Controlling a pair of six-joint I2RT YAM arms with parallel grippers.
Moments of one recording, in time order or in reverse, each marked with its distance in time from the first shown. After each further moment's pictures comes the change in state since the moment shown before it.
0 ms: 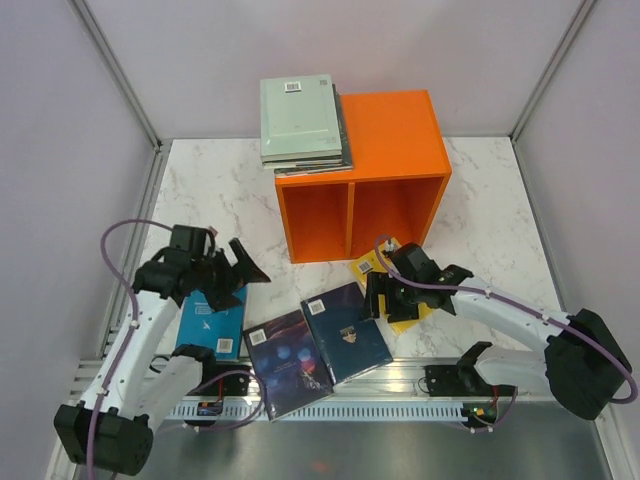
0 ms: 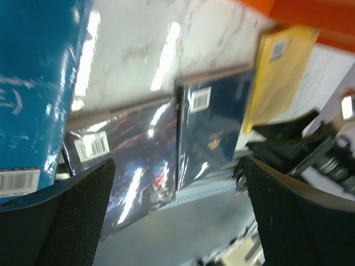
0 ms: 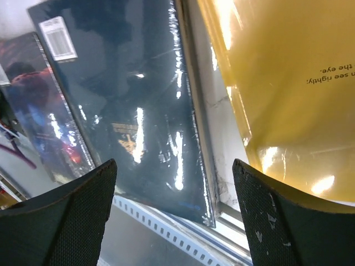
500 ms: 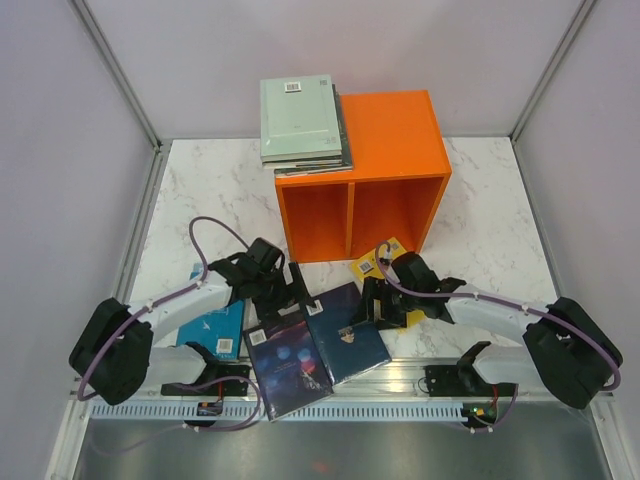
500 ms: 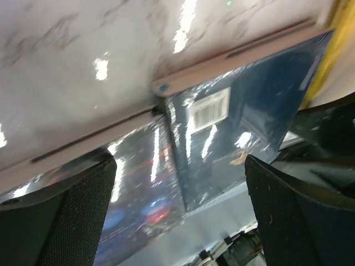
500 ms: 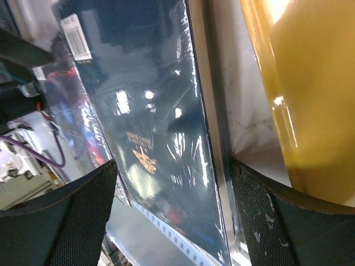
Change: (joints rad) left arm -0.508 0.362 -0.239 0.474 -0.087 -0.241; right arm -0.009 0.101 -0.163 0.326 -0.155 0.097
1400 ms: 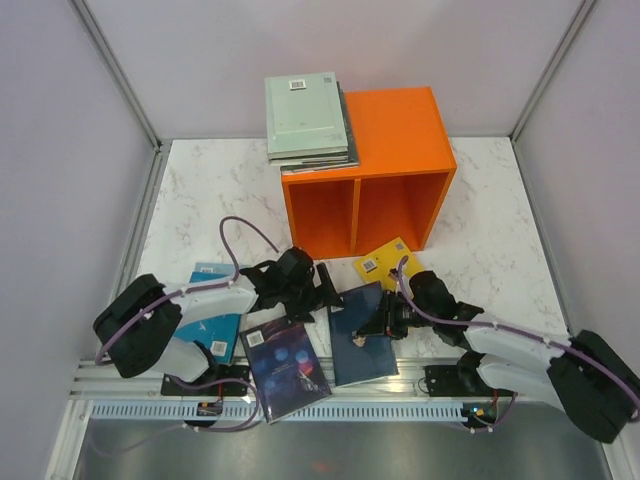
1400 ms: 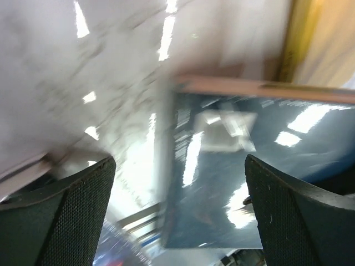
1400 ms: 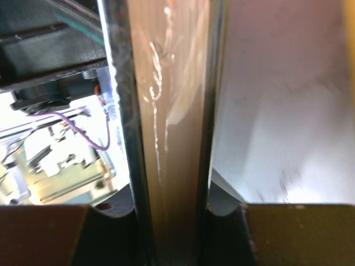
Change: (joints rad) left arm -0.212 0.206 0.027 0.373 -0.097 -0.186; right arm 0.010 -0.194 -0.270 0.381 -0.122 0.242
